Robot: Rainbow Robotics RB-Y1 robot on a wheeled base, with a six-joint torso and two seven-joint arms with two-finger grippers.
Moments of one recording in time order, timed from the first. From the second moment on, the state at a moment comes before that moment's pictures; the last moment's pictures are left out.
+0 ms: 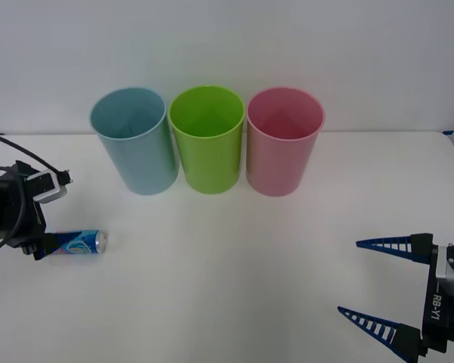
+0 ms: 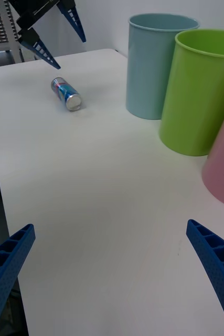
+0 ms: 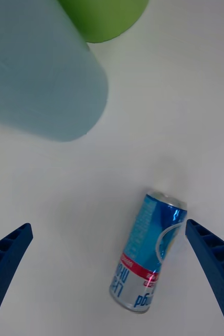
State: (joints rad) right arm 0.38 -0.44 -0.39 -2.19 1.48 -1.36 -0.26; left arm -0.31 1.52 -0.61 -1.95 -1.91 -0.57 0.99
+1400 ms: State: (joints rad) right arm 0.38 -0.44 -0.39 -2.19 1.48 -1.36 -0.26; left arm -0.84 1.52 -1.28 -1.72 -1.84 -0.57 0.94
